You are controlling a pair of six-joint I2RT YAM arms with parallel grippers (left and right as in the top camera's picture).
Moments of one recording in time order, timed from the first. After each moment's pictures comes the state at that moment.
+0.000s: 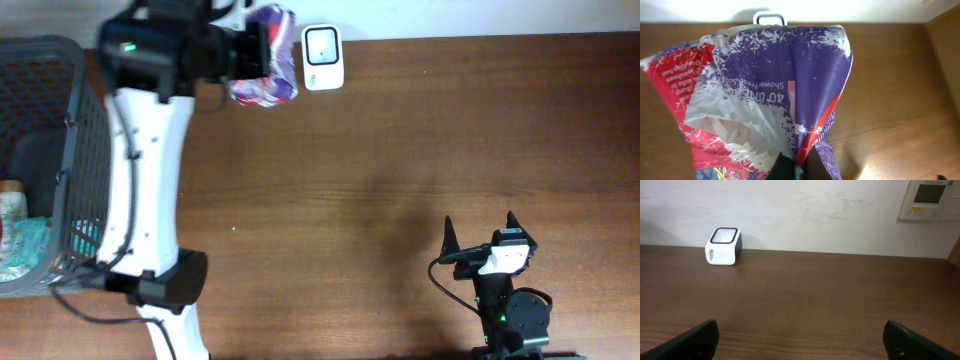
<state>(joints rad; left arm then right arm) -0.25 2.04 2.63 -1.43 0.25 -0.24 0.07 0.01 0.01 -0.07 0.06 -0.03</state>
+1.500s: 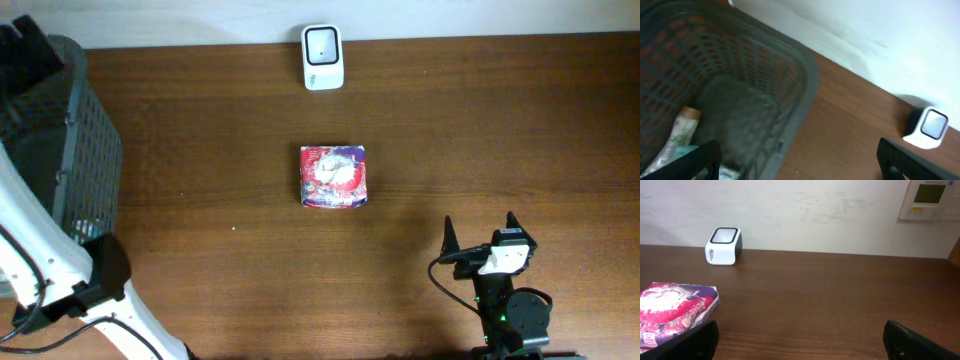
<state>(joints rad) 0.39 2.11 3.04 -1.69 0.07 -0.20 0.07 0.01 0.01 -0.07 0.06 -0.03</state>
